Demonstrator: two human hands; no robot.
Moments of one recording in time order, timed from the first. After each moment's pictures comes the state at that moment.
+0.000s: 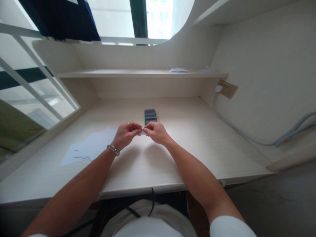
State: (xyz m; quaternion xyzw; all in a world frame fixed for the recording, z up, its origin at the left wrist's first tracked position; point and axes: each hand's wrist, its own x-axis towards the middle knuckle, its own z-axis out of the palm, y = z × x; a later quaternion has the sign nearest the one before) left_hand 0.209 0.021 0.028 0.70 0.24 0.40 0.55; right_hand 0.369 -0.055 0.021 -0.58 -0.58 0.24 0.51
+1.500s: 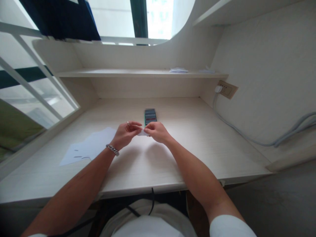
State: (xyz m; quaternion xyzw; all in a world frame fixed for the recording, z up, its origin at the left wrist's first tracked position) left_hand 0.207 0.021 0.032 0.70 0.22 0.37 0.56; right_hand 0.373 -0.055 0.023 -0.55 -0.56 0.32 0.53
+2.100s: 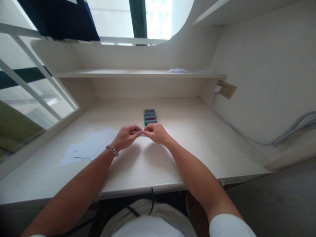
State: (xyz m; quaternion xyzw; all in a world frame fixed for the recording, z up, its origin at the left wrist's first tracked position) left_hand 0.202 0.019 0.037 0.87 0.24 0.31 0.30; right_hand 0.370 -0.064 0.034 -0.61 -0.64 0.19 0.43
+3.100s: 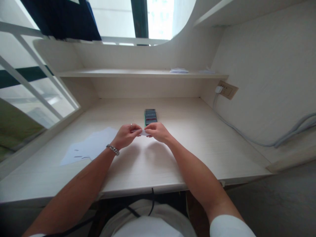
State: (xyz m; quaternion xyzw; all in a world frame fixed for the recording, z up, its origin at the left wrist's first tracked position) left_hand 0.201 0.021 0.038 0.84 0.26 0.32 0.35; right_hand 0.373 -0.054 0.023 -0.53 -0.52 0.39 0.54
